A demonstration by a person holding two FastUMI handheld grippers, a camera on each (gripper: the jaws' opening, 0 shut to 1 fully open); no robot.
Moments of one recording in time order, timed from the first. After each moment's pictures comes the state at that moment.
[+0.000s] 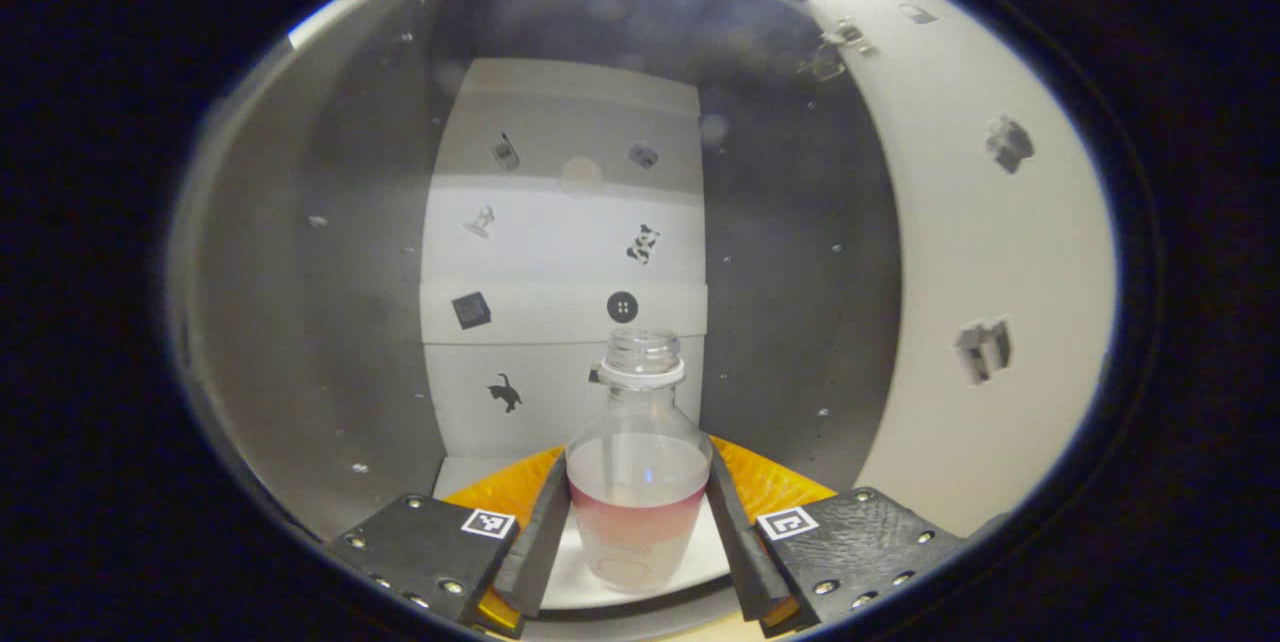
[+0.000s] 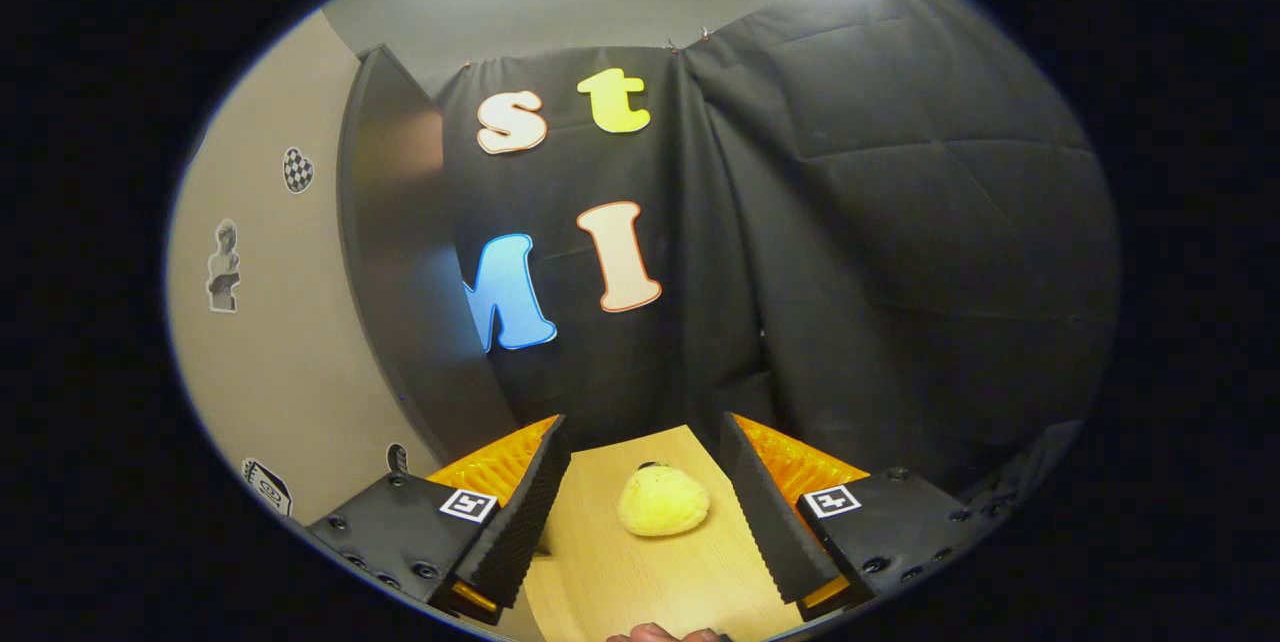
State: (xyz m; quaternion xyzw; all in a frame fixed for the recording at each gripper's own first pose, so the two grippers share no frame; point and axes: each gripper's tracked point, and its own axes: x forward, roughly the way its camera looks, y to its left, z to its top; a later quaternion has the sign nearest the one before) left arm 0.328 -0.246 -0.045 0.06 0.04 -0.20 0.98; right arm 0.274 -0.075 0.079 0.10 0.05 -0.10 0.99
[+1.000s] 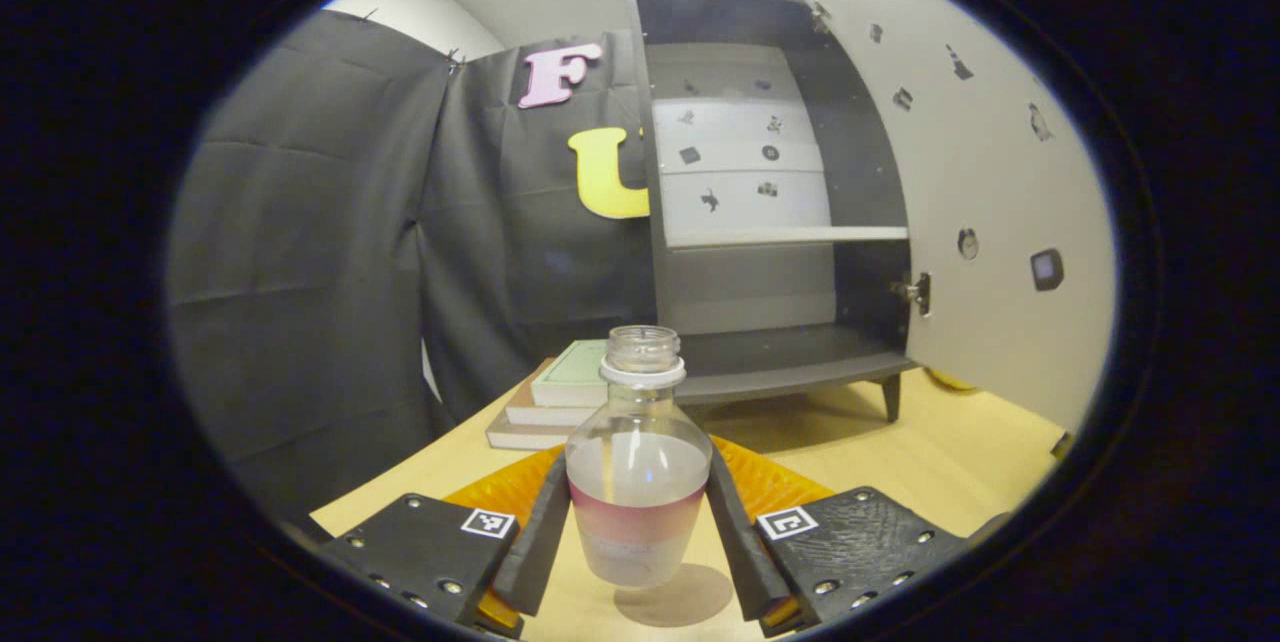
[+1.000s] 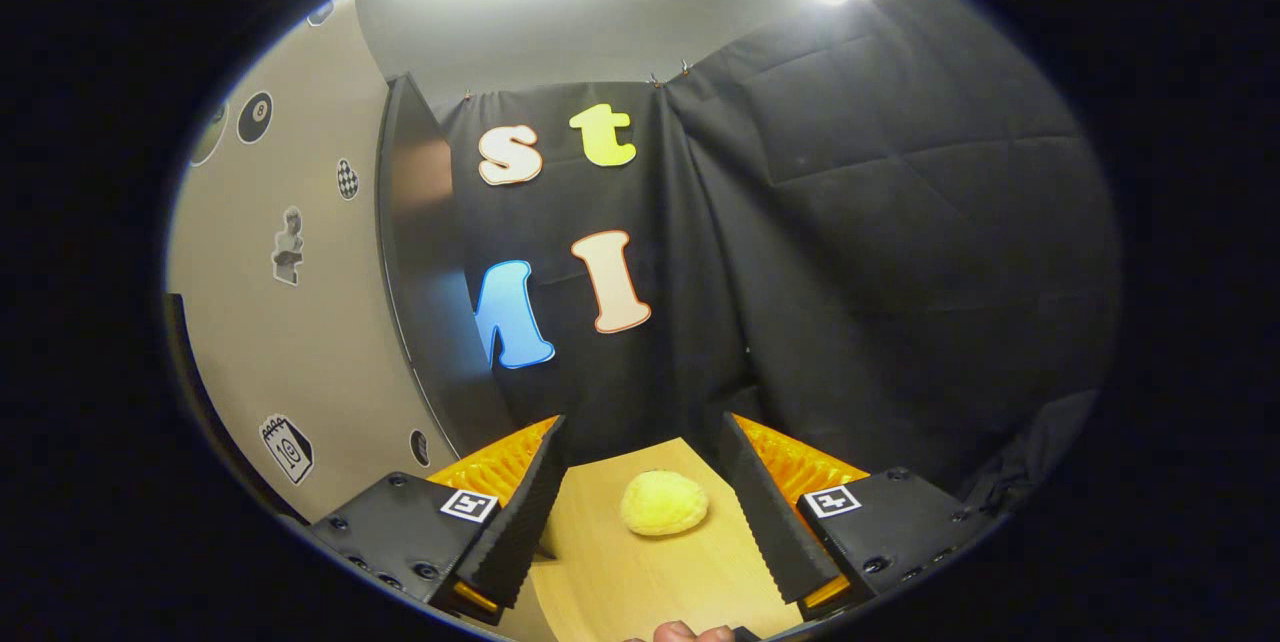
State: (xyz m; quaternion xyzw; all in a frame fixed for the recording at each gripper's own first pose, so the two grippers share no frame) left arm 0.064 -0.010 -0.313 0.10 0.09 0.05 0.99; right arm 0.204 -0.066 0.063 0.09 -0.02 -0.15 0.98
